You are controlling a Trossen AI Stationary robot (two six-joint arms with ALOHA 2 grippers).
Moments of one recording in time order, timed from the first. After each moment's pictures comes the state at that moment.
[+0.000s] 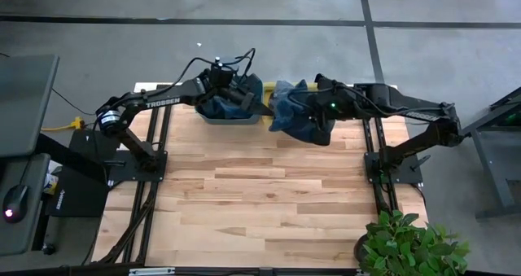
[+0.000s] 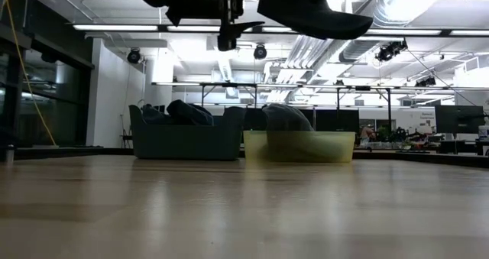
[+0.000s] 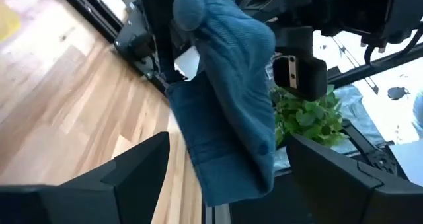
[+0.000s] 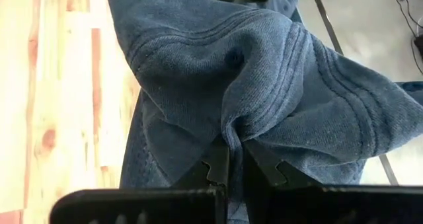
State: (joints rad) left arm 0.47 1.58 1.29 0.06 0.85 -0.84; right arm -0.11 1.35 1.56 -1.03 0.24 -0.09
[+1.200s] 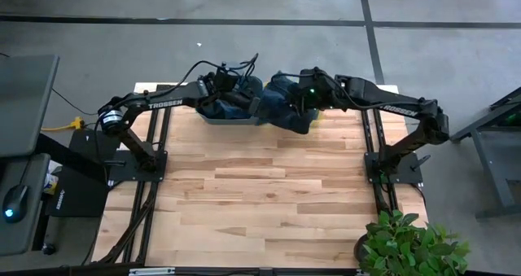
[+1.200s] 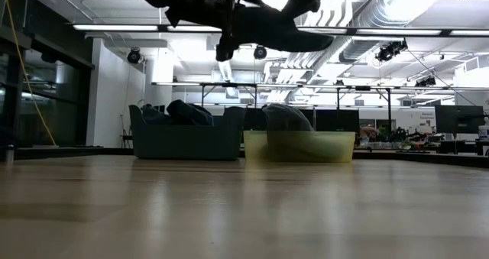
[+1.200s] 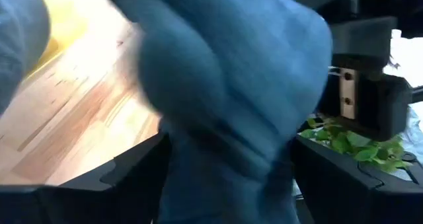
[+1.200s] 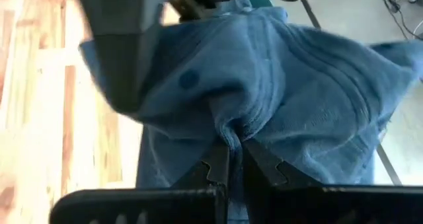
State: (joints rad) left arm 0.44 1.59 1.29 -0.04 0.67 -0.79; right arm -0.25 1.48 1.56 -0.80 0.14 -0.16
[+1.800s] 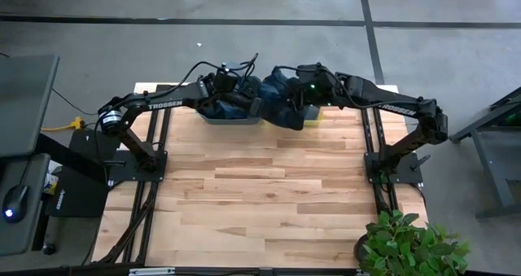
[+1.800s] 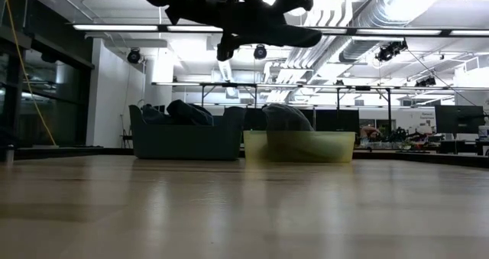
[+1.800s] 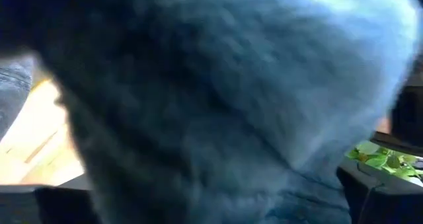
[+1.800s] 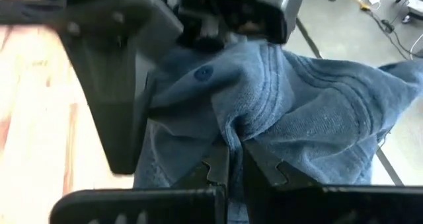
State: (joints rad) left arm 0.42 1.59 1.29 -0.03 0.61 -0.77; right arm -0.27 1.49 1.56 -0.68 0.10 -0.14
